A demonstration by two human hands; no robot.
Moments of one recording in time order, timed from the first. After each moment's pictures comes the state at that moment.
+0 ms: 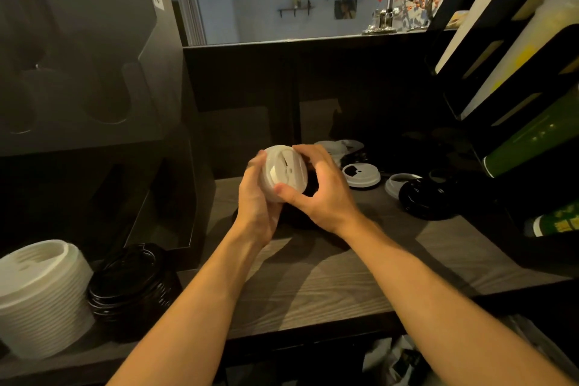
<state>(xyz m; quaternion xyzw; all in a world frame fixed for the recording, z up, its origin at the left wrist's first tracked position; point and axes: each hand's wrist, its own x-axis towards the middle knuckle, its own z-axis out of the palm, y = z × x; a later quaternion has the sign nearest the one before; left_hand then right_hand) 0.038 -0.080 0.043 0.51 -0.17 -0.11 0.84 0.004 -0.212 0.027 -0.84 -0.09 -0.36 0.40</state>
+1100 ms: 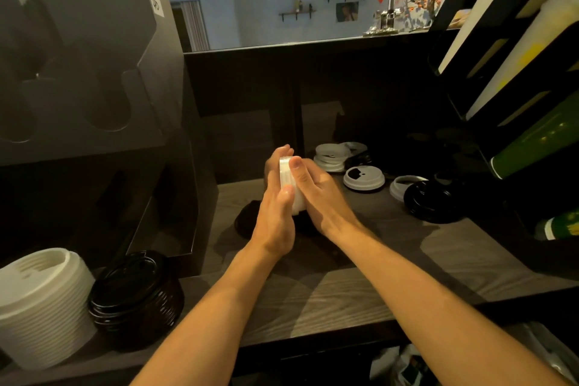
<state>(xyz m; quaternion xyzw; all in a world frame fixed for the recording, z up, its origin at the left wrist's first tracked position) 0.040 -0.089 0.017 0.62 -0.39 0.05 0.68 0.004 -0.191 0.031 -0.77 -0.02 -0.25 0.59</state>
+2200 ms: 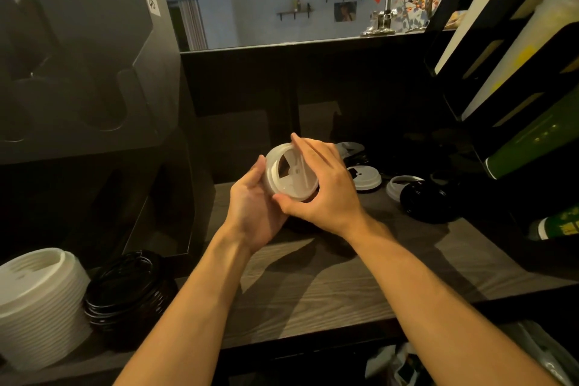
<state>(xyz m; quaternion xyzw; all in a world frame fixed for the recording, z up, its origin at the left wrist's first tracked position) 0.033 -0.069 0.054 0.50 -0.16 -0.25 0.81 0.001 -0.217 0.037 -0.85 -0.12 -0.45 0.25</state>
